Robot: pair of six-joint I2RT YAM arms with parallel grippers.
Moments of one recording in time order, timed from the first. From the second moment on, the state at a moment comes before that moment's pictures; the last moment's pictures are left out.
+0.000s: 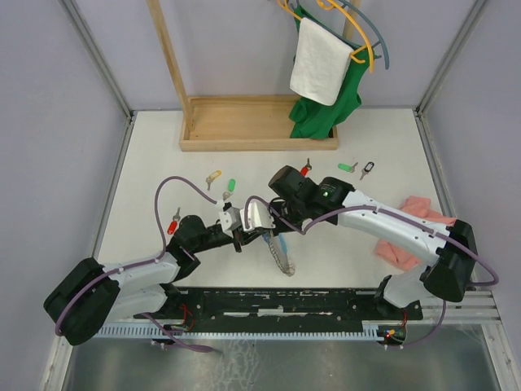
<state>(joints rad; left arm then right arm) -0.73 1.09 0.20 0.92 0.56 -0.02 0.98 1.46 1.30 -0.85 -0.25 -0.81</state>
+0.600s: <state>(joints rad) -0.73 1.12 0.15 1.06 0.52 -0.06 1.00 1.44 1.18 -0.70 -0.27 -0.79</state>
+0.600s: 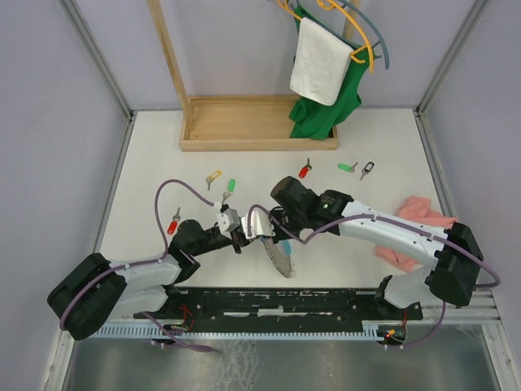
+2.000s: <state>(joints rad) -0.74 1.01 0.15 1.07 0.49 -0.10 0.87 1.26 1.02 -0.48 -0.44 -0.82</state>
